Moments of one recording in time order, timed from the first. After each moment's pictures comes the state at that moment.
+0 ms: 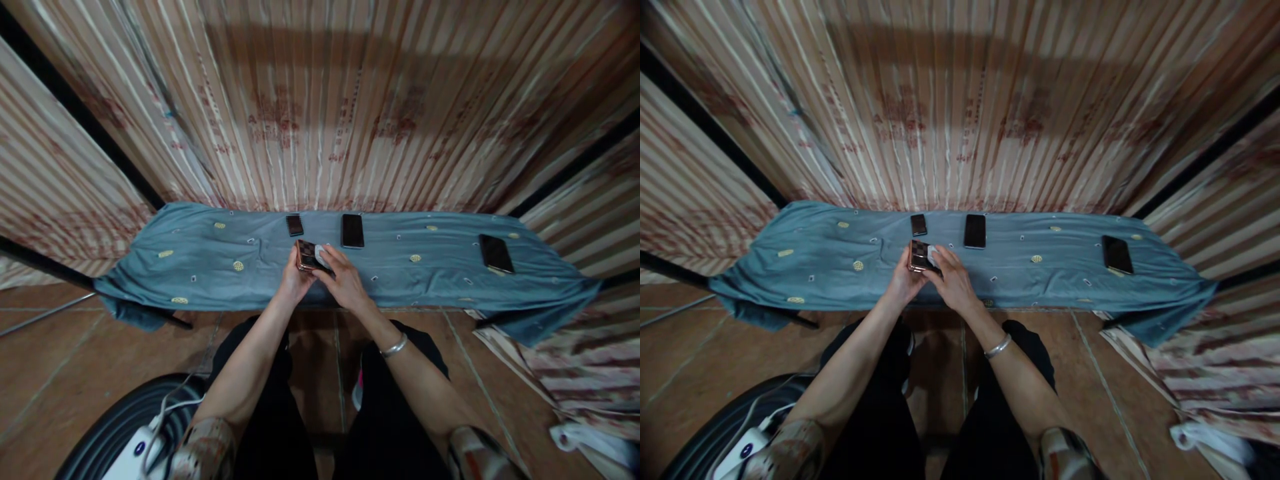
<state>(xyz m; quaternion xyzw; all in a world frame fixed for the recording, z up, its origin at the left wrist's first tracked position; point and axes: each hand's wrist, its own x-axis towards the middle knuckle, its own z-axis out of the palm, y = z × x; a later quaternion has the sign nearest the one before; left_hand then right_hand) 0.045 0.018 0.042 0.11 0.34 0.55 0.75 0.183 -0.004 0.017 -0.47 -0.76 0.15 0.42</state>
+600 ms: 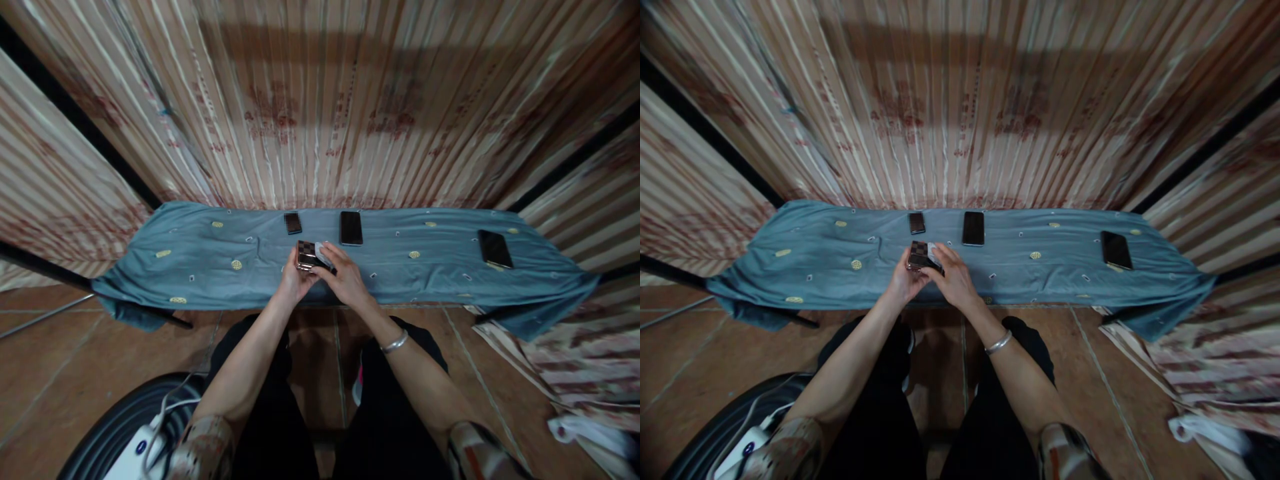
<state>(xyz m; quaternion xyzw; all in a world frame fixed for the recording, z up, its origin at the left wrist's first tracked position) 0.048 0.014 0.043 0.09 0.36 0.53 0.76 0.186 -0.004 0.019 -0.49 -0.74 0.17 0.43</state>
